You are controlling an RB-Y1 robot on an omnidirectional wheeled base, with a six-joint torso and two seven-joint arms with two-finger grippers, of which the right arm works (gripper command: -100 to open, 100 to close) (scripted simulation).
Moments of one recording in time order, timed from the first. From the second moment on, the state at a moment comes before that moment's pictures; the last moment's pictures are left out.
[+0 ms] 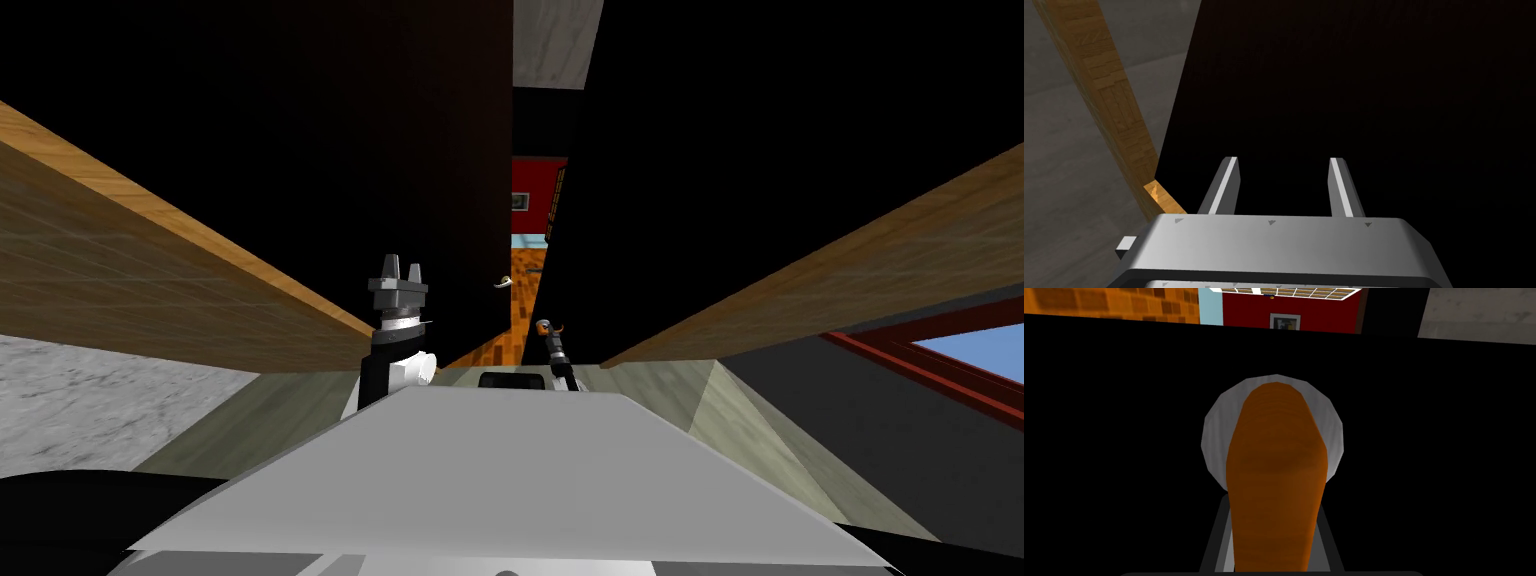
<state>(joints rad) 0.13 -0.06 0.14 -0.95 -0.06 -0.74 0.01</state>
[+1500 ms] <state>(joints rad) 0.03 -0.06 -0.09 -0.84 -0.23 -0.79 0.14</state>
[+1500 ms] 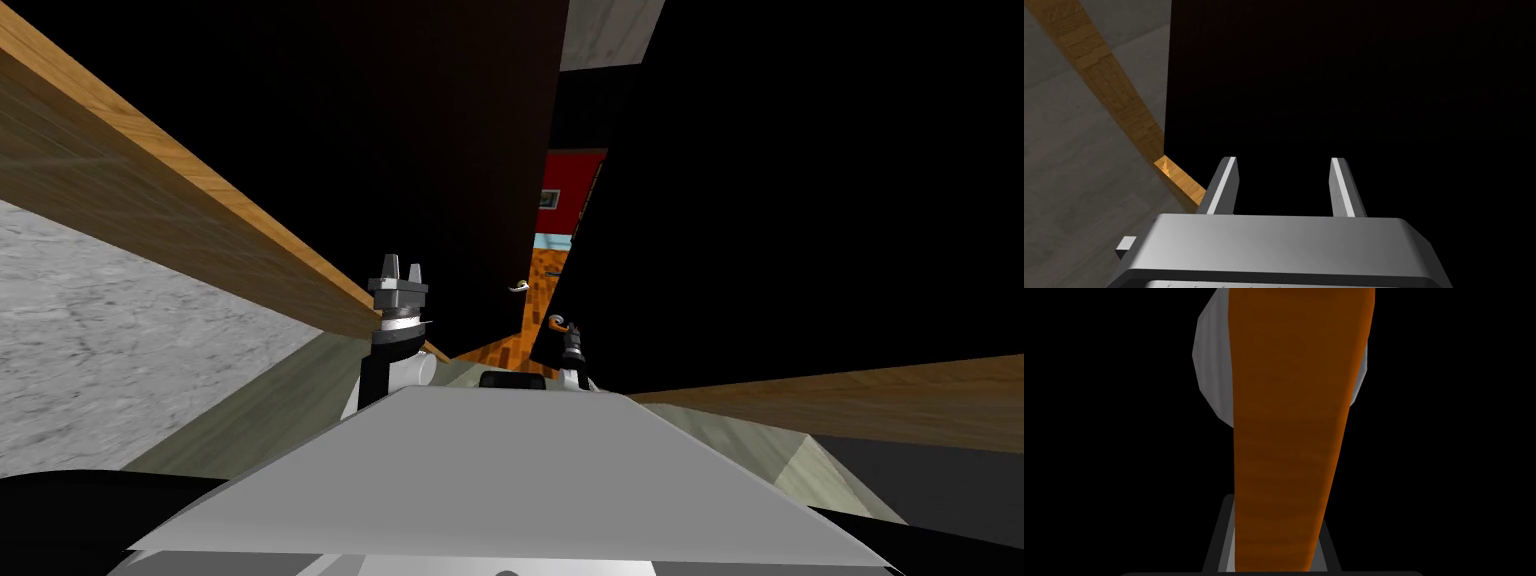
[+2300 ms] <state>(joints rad) -0.02 -0.05 -0.20 -0.79 -0.30 -0.81 0.21</state>
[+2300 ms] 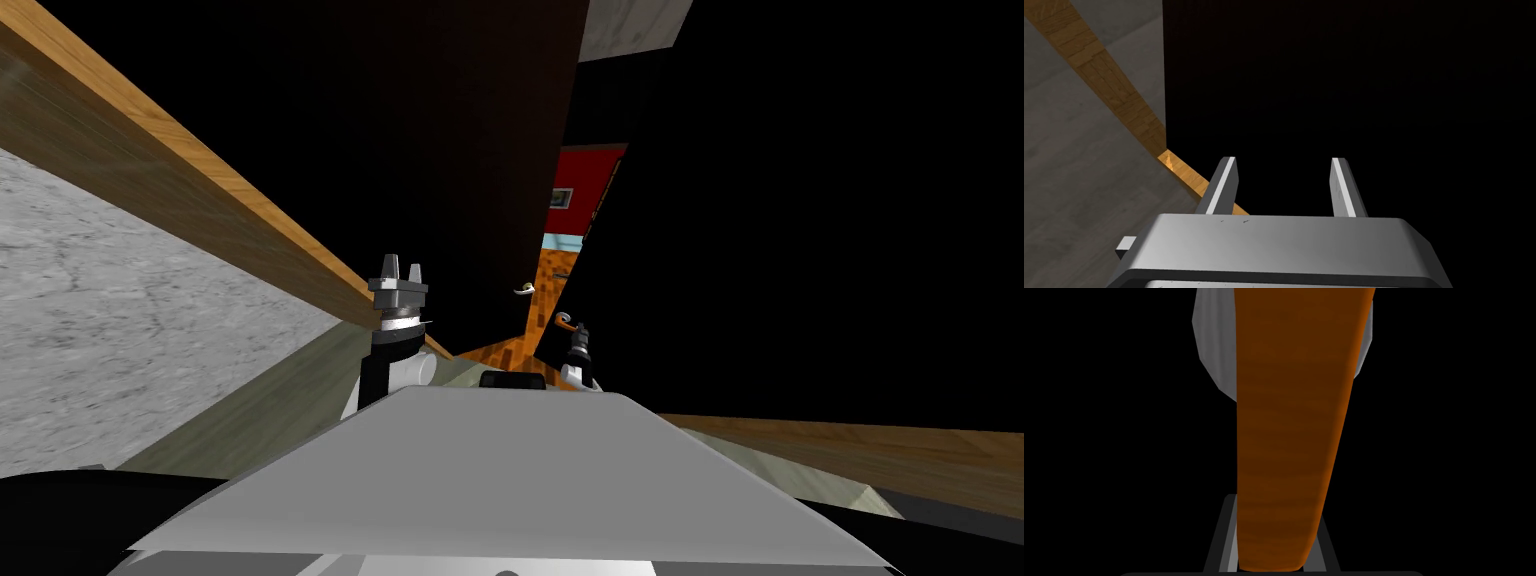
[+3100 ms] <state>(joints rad) -0.05 -0.05 -0.29 -0.76 -0.36 -0.82 0.26</state>
